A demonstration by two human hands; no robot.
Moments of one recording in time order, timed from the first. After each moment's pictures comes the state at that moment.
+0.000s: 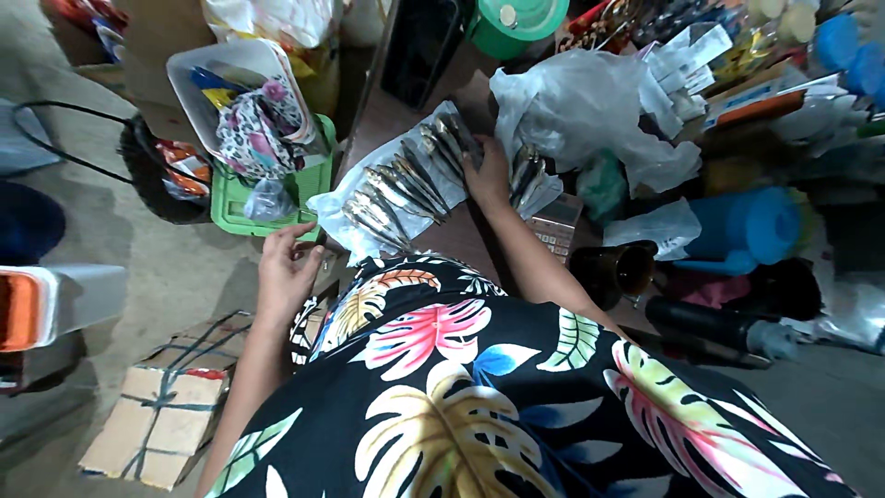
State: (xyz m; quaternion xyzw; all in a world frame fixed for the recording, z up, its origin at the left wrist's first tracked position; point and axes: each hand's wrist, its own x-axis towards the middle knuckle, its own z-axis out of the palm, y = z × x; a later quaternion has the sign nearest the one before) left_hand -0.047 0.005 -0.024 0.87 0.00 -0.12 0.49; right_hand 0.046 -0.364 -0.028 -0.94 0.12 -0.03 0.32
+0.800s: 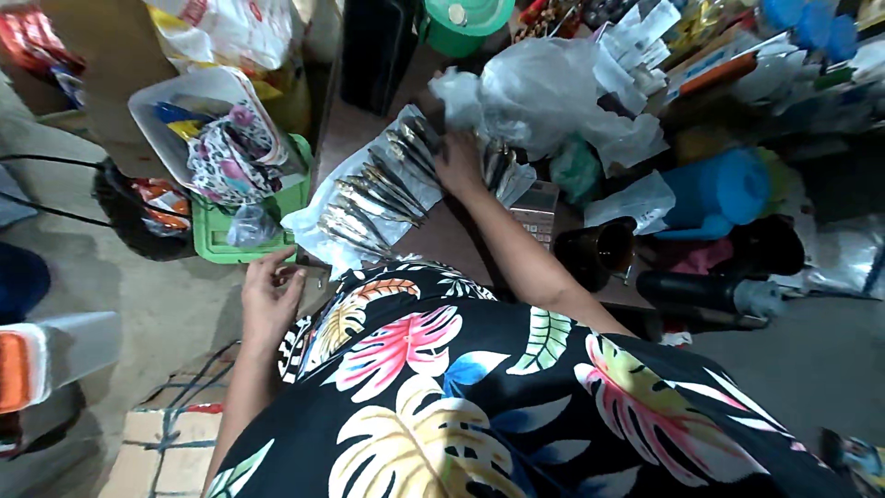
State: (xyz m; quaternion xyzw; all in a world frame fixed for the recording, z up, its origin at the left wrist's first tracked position) left_hand -0.054 0.010 -0.032 0.86 -0.01 -0.14 0.48; right_hand 0.060 -0.370 -0.015 -0.95 0.14 0.06 0.29
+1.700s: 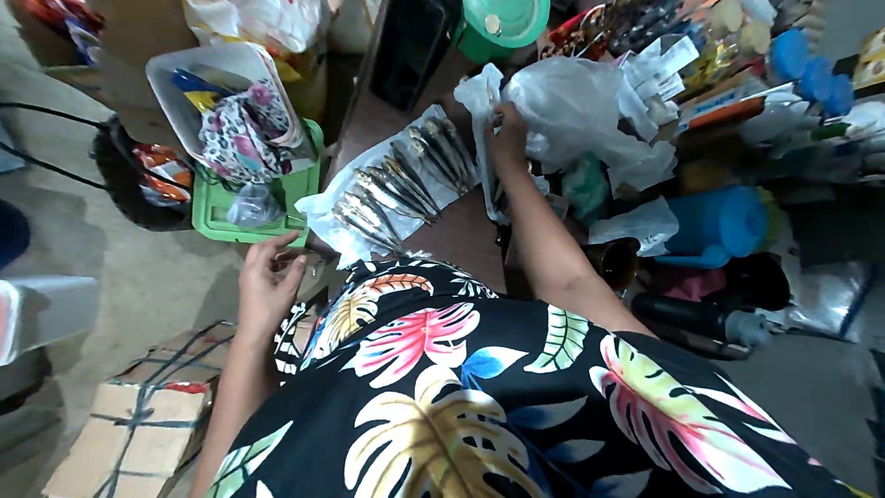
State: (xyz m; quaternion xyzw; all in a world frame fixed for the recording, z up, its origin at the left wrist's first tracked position) left_hand -0.059 0.019 -0.032 0.86 0.00 -0.12 0.50; right_hand 0.096 -0.416 -0.006 -0.95 0.16 0.01 0.26
